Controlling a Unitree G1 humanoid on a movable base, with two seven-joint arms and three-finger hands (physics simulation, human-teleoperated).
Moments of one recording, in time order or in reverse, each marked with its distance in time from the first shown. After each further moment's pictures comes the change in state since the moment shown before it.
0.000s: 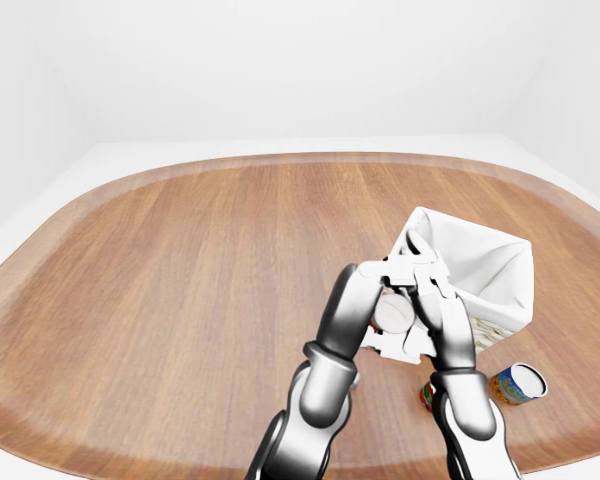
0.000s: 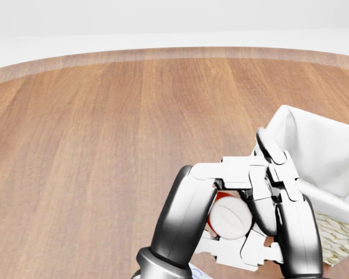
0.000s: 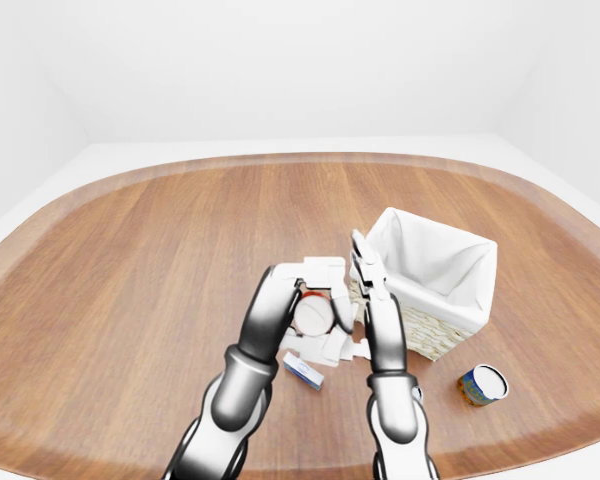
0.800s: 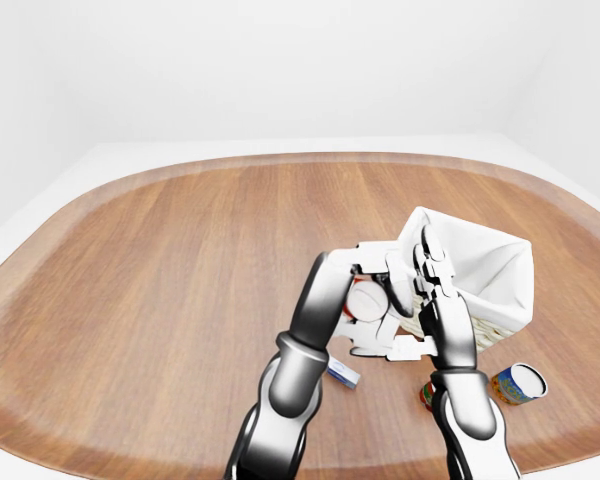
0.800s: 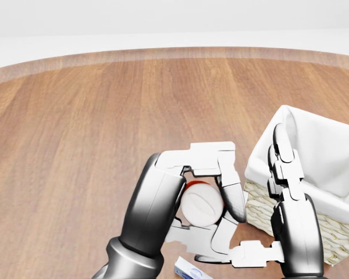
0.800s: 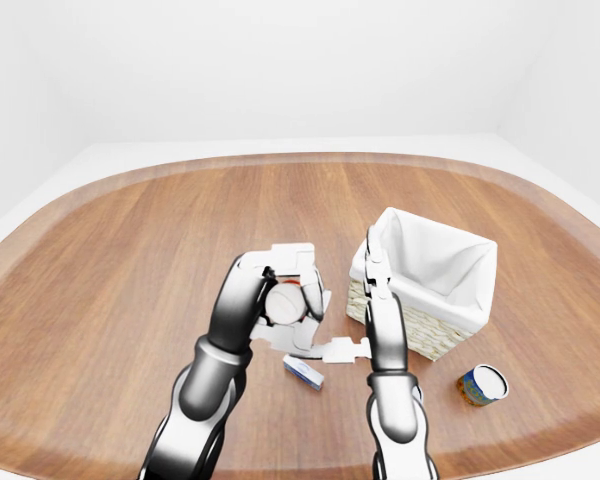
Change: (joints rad) left arm -0.017 0.040 0.114 -0.095 -0.049 0.000 -0.084; right arm -0.001 0.000 0.009 -0.008 0.010 0.014 -0.014
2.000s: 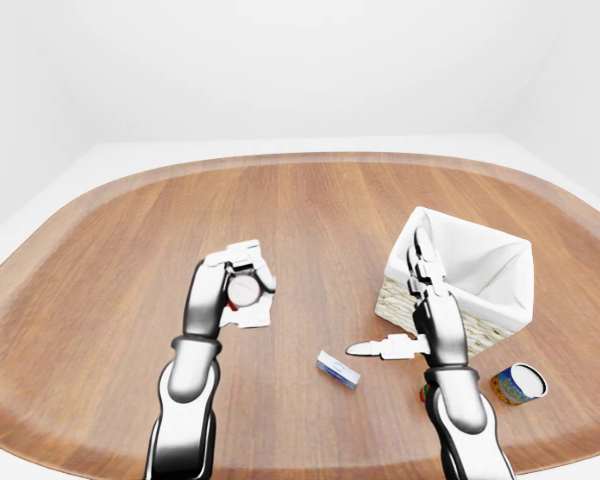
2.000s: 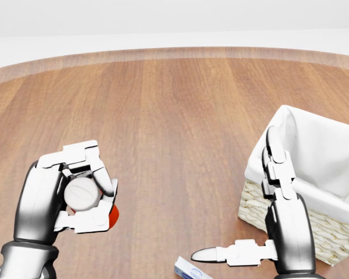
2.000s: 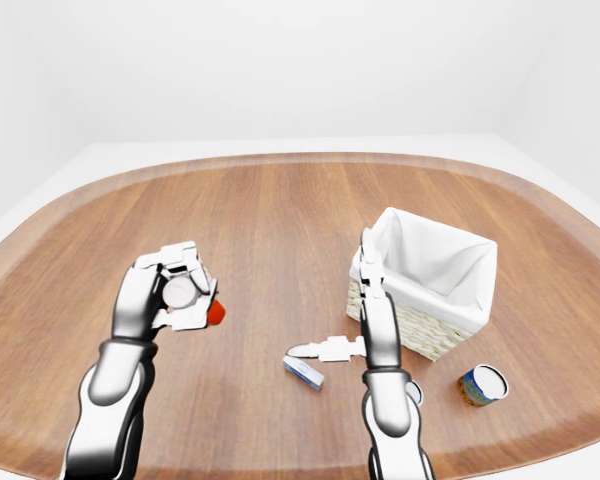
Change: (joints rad) left arm 0.101 0.174 0.494 0.015 -0.118 0.000 -0.097; right arm -0.018 0.000 0.012 0.051 -0.005 -0.012 -0.008
